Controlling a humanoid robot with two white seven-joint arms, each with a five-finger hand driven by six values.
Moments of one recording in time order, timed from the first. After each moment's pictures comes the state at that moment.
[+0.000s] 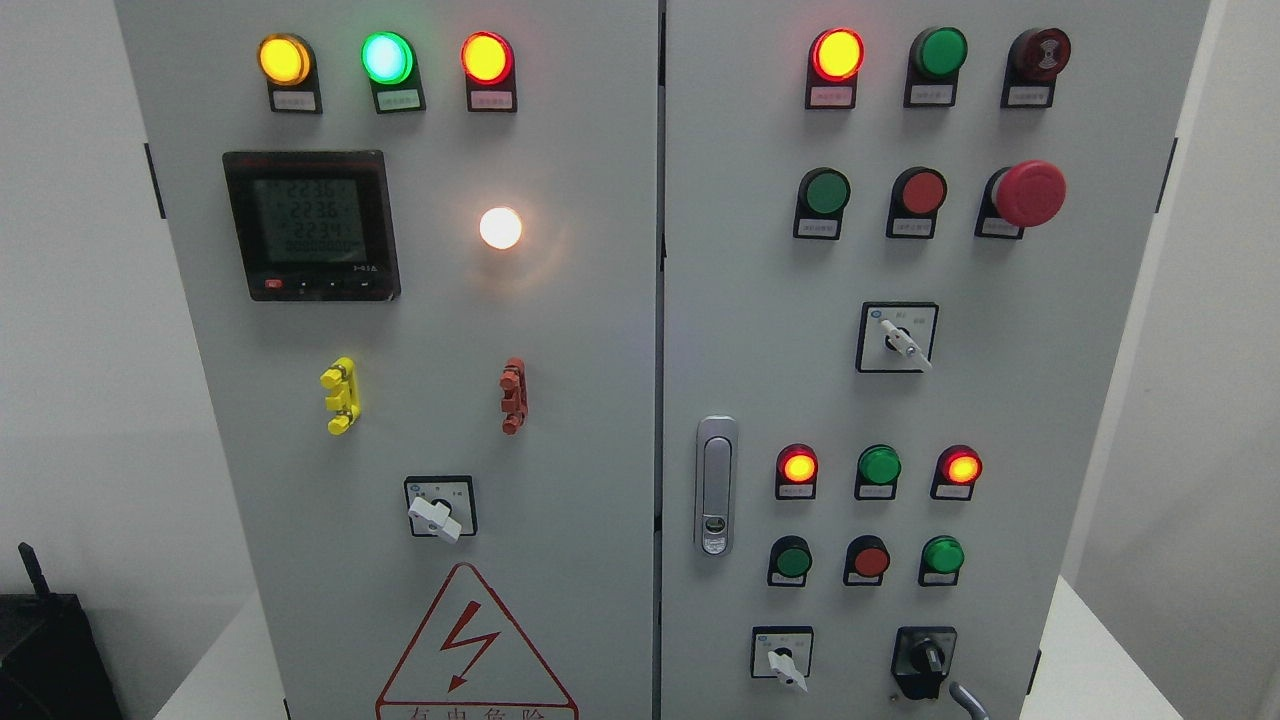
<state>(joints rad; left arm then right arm) -0.05 -0.08 0.07 0.10 -0.08 -0.10 -0.12 0.05 -0.04 0.00 -1.69 -0.04 -0.23 -0.03</state>
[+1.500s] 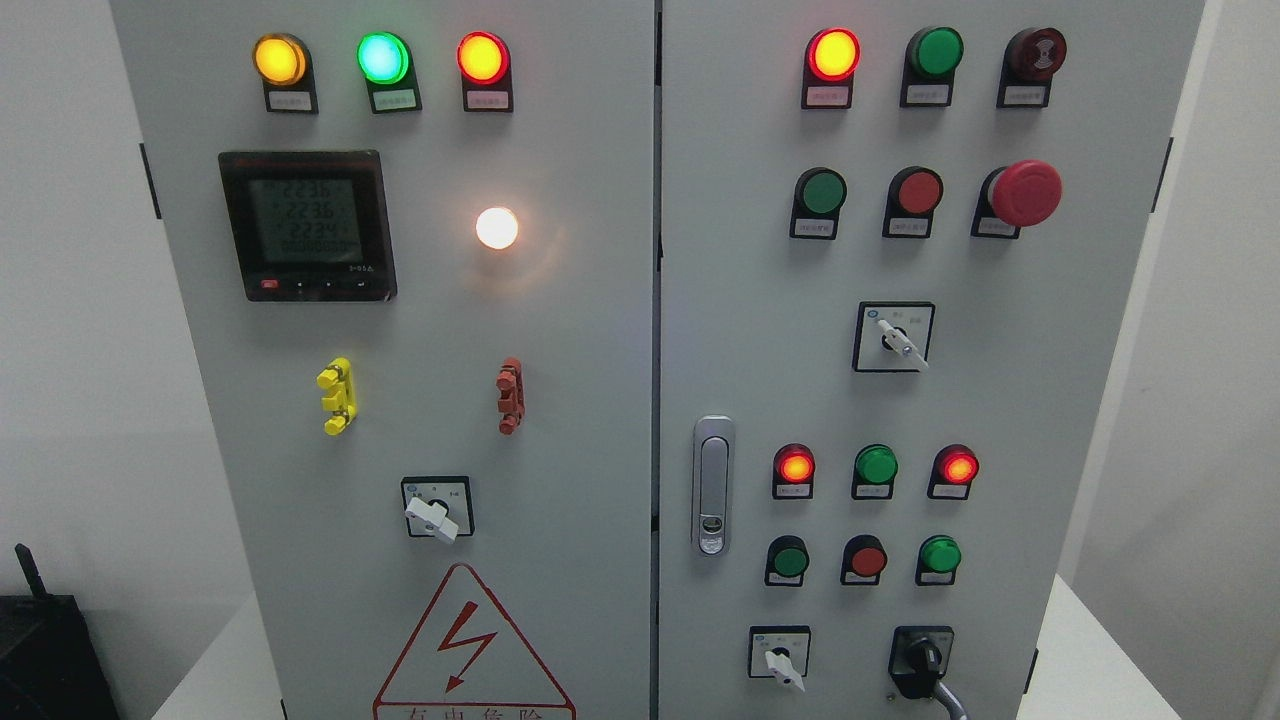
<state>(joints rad) -0.05 -0.08 0.07 0.10 -0.08 -0.10 -0.12 0.04 0.00 0.04 -1.69 -0.04 -0.23 -0.03</state>
